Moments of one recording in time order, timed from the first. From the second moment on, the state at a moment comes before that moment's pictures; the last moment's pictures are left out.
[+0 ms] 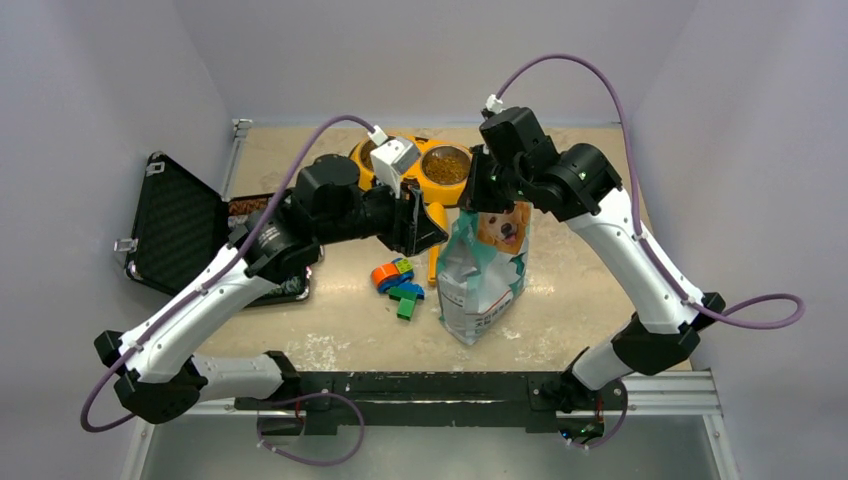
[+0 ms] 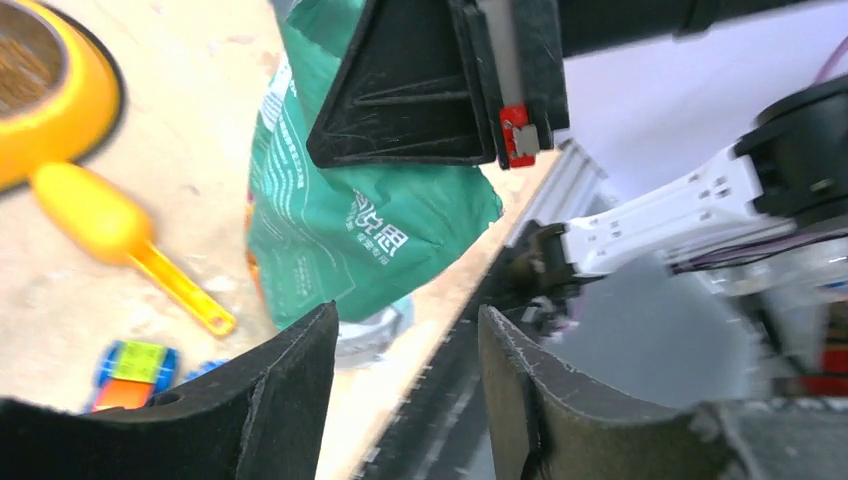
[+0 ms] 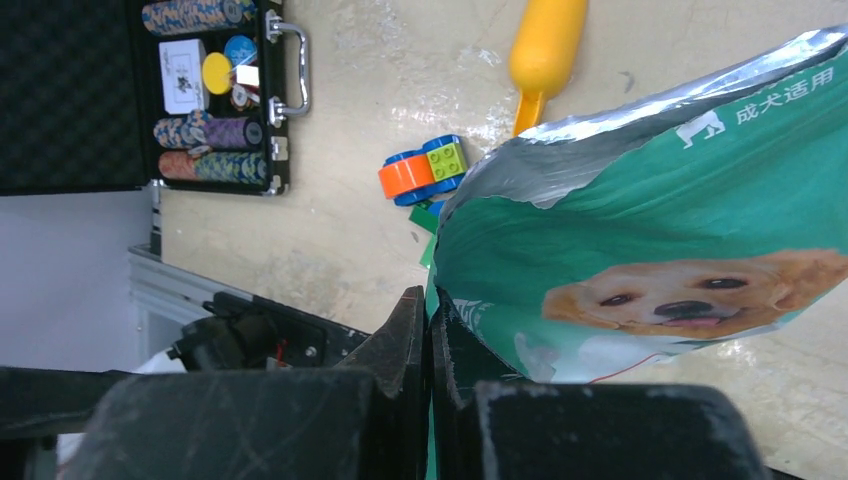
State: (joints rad) left arm -0.84 1.20 1.51 -0.65 0.26 -0.45; right arm 0.77 1.53 2.02 -1.26 0.16 0.70
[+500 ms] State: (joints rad) left arm -0.95 1.28 1.47 -0.45 0.21 -0.05; right arm 0.75 1.52 2.01 -1.25 0.12 0.81
